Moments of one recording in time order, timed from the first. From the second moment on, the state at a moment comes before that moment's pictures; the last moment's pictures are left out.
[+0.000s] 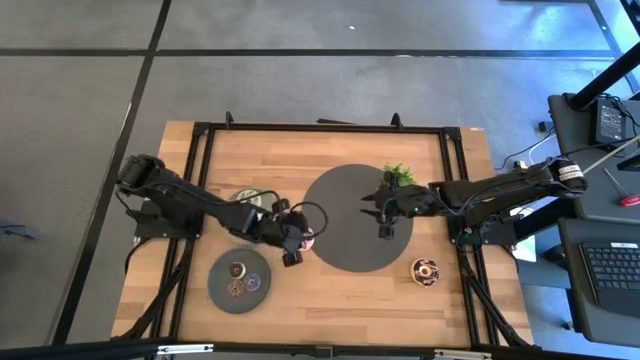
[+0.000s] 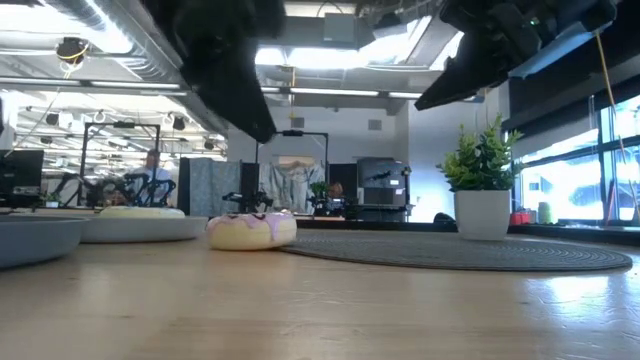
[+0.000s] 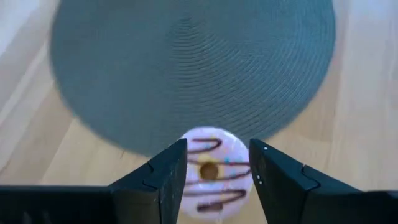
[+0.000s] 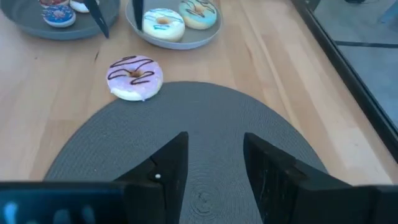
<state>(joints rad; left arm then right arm) -0.30 1.58 1.04 -0.44 -0.42 -0.48 0.13 1.14 0.69 -0.14 0.30 0.02</state>
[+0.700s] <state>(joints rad) -0.19 1.78 1.04 -0.43 -0.30 -0.38 0.13 1.15 0.69 -0.13 0.30 -0.01</state>
